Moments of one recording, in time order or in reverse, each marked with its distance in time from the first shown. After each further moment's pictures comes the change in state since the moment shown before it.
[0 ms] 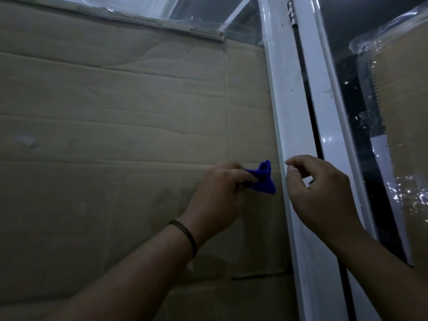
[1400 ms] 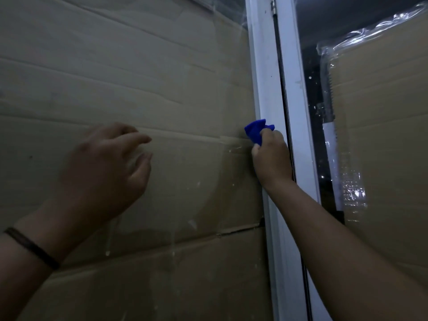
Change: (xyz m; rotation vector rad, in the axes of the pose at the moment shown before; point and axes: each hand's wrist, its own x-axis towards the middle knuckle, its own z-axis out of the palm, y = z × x) left_hand -0.076 -0.067 -0.130 0.265 0.215 -0.054; right_hand 0.014 -0.008 0.055 -0.496 0.024 0.116
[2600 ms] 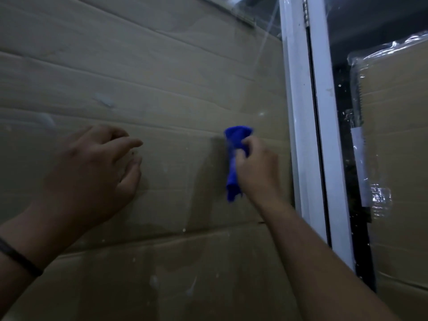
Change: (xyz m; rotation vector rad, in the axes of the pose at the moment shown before) left_hand -0.031 -0.082 -0.089 0.083 0.074 0.123; right_hand -0.071 -0.153 -0.021 0.341 -0.077 0.057
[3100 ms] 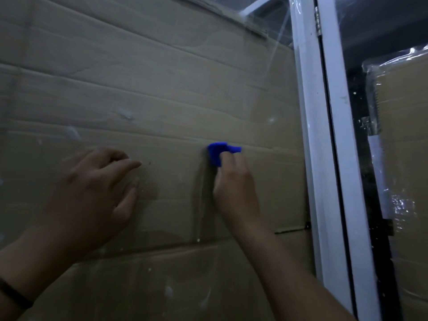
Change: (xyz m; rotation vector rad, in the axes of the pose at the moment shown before) left_hand -0.019 -0.023 -0.018 0.054 -0.129 -0.038; right_hand -0.026 -0.028 0.045 -0.183 -0.046 -0.242
